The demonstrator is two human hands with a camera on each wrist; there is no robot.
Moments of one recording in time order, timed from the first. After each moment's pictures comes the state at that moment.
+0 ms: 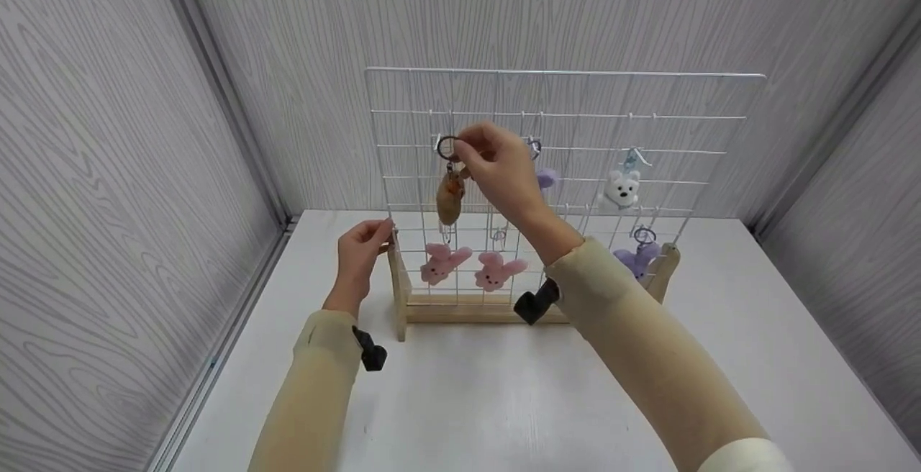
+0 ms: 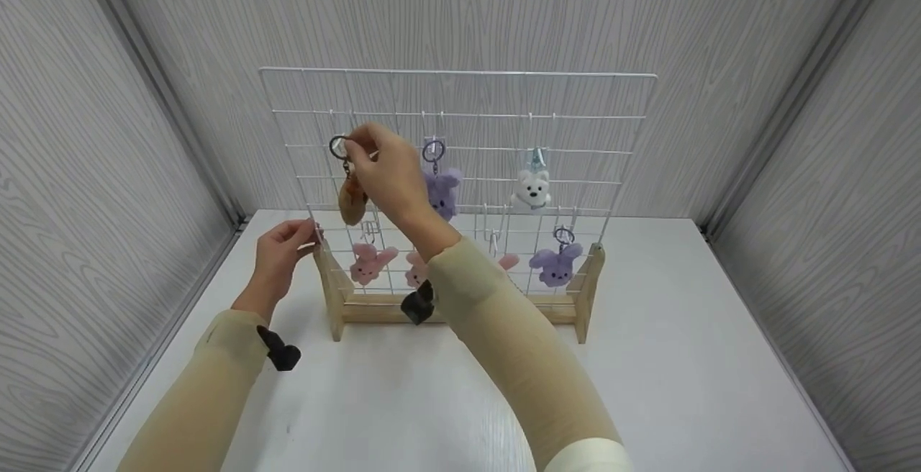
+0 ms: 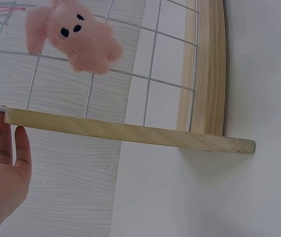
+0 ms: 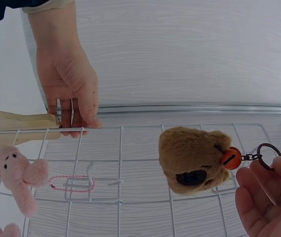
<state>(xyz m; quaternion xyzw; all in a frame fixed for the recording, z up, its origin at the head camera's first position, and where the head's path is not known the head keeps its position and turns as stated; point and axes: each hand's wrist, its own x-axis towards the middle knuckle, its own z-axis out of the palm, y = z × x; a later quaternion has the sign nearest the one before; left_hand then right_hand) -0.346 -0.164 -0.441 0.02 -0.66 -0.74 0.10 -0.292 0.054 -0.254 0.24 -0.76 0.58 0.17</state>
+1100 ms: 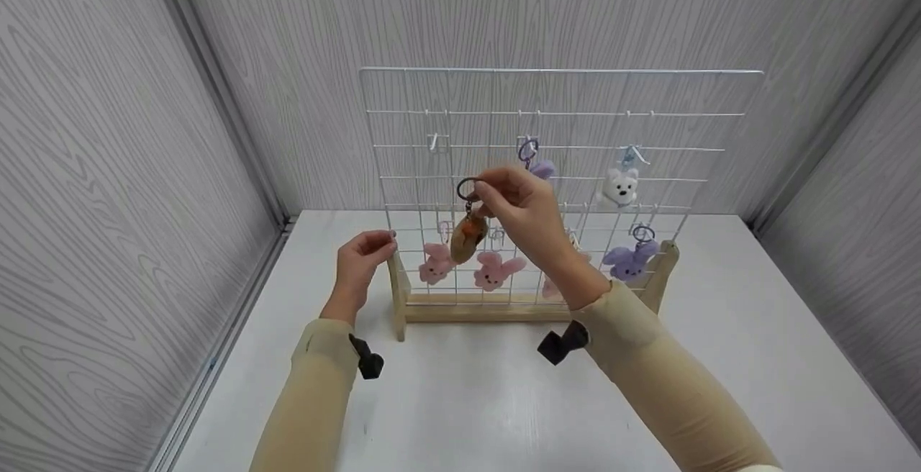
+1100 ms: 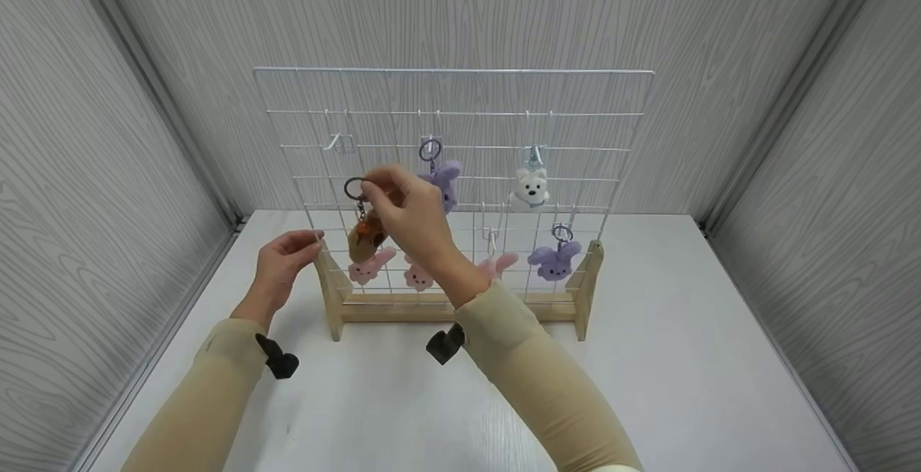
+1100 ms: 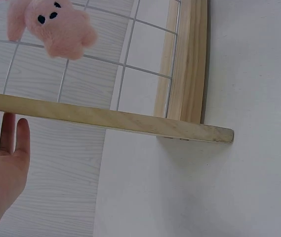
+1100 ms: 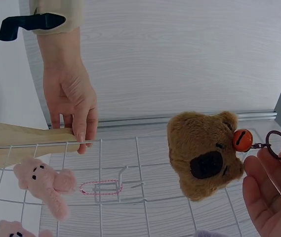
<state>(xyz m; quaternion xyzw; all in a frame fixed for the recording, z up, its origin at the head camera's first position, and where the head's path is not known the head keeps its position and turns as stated) -0.341 -0.169 -0.463 0.01 -0.69 -0.72 0.08 -0.270 0.087 -0.301 0.31 -0.71 0.61 0.18</state>
